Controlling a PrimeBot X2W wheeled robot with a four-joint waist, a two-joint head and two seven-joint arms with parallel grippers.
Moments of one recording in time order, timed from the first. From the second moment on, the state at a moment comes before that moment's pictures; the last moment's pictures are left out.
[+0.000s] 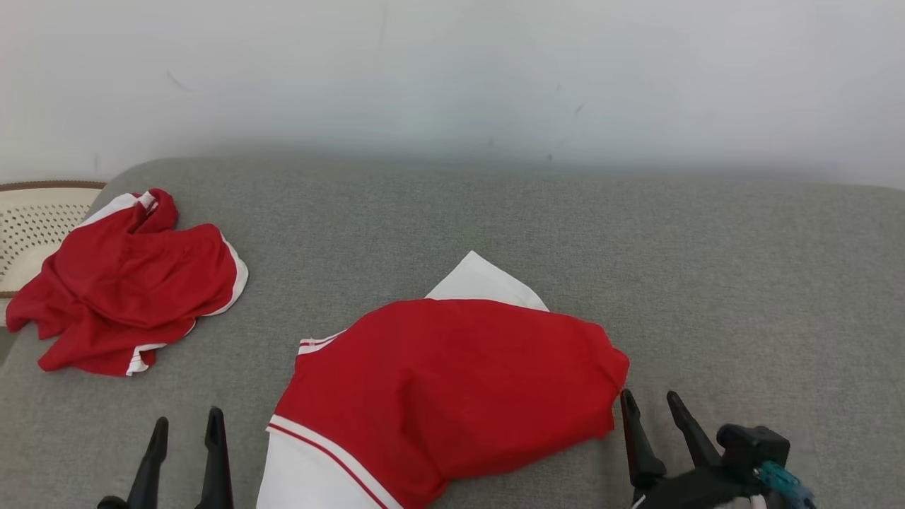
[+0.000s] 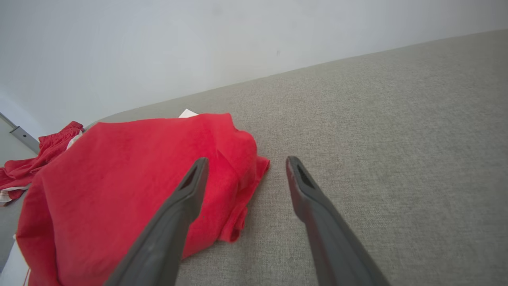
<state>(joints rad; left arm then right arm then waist) 0.00 0.23 -0.14 -0.07 -0.48 0.15 -0.26 -0.10 -0.05 0.20 0.31 0.27 0.13 -0.19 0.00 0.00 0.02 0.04</state>
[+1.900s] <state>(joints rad) -0.06 0.07 -0.08 0.08 -0.37 -0.03 -0.26 -0.93 -0.05 0.44 0.93 0.23 0.13 -0.19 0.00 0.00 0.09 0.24</state>
